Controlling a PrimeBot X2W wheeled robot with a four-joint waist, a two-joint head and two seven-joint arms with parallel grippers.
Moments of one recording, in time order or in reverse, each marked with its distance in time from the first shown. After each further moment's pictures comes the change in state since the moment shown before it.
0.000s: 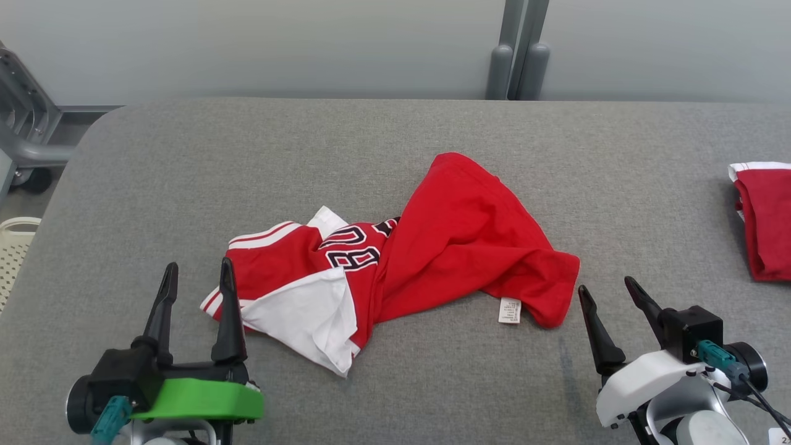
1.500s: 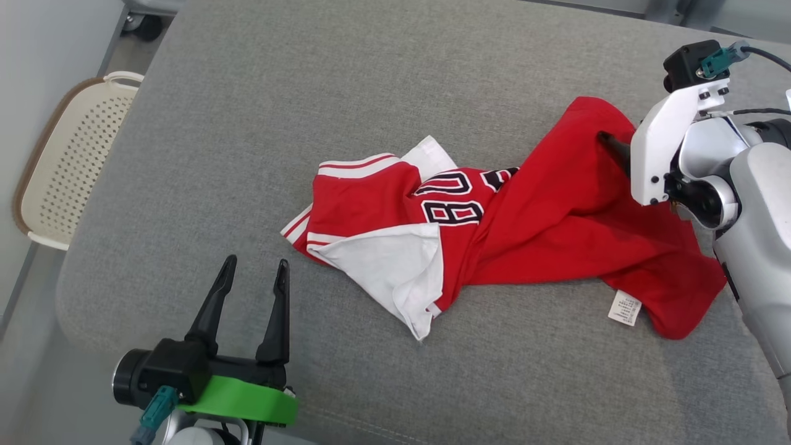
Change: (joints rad) left arm -0.012 -0.186 0.130 0.106 0.230 -0.312 0.000; right arm -0.799 -0.282 0.266 0.447 0.379 -0.001 0.669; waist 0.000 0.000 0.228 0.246
